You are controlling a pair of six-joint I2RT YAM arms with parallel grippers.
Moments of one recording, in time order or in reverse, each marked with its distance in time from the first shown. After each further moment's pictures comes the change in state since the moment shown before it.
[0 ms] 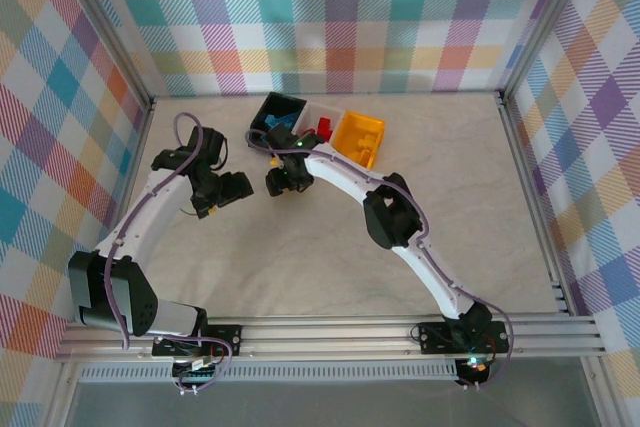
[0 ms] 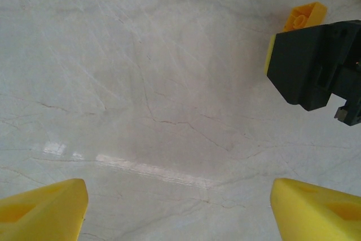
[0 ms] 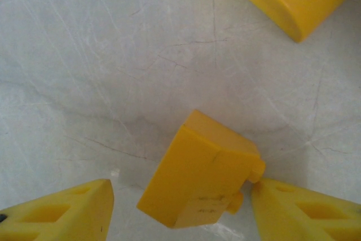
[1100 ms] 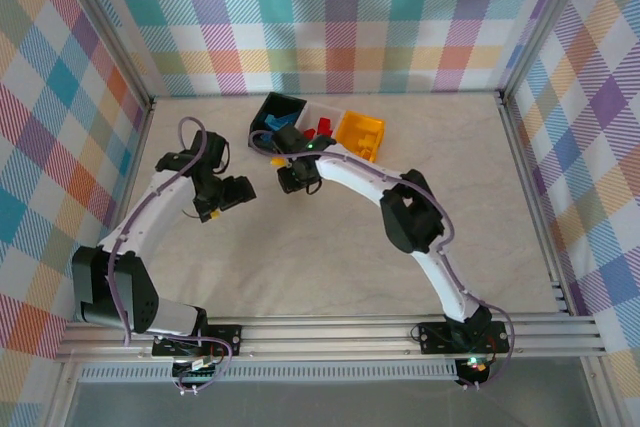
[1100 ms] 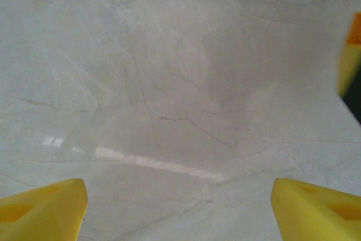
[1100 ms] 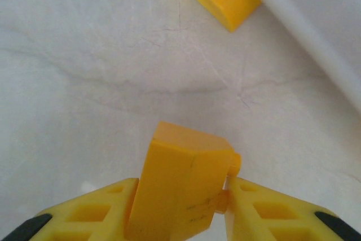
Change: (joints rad) left arm 0.001 0.037 -0.042 0.047 0.027 0.013; right arm -0.008 -0.304 -0.369 0.161 0.087 -0.058
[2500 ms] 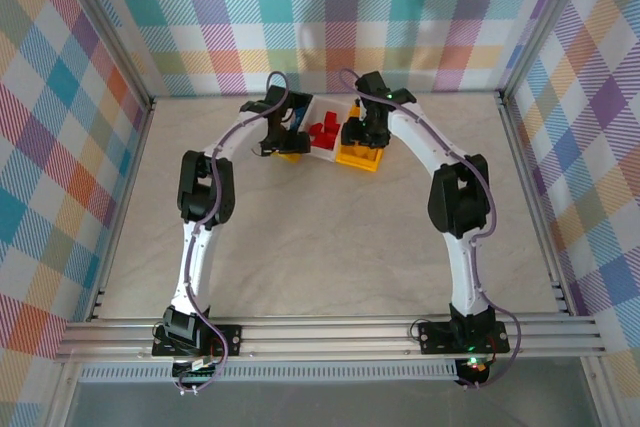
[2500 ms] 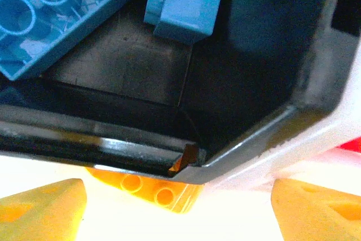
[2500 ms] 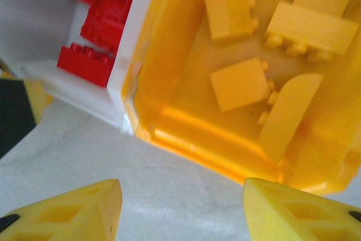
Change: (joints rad) left arm -0.136 0.968 0.956 0.117 0.015 0.291; right arm -0.378 -0.109 0.012 -0.156 -0.146 0.109
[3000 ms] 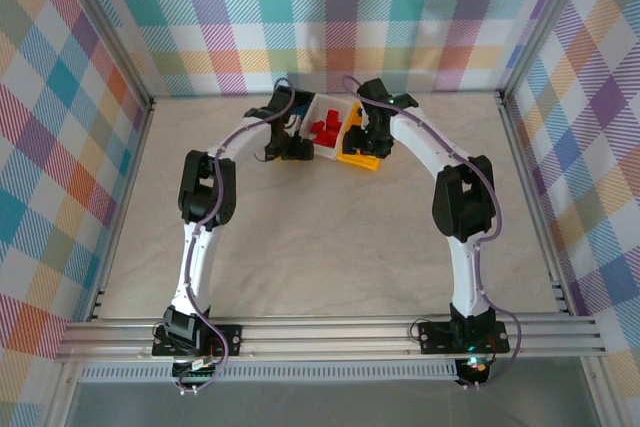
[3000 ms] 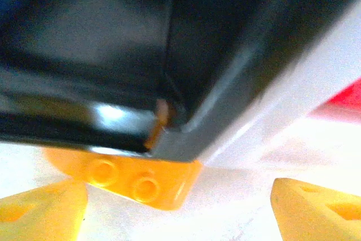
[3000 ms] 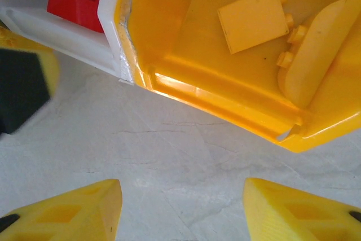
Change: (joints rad) left arm -0.034 -0.025 -0.128 0.081 0.000 0.066; right arm 0.000 -0.043 -0.092 -0.010 -0.047 0.033
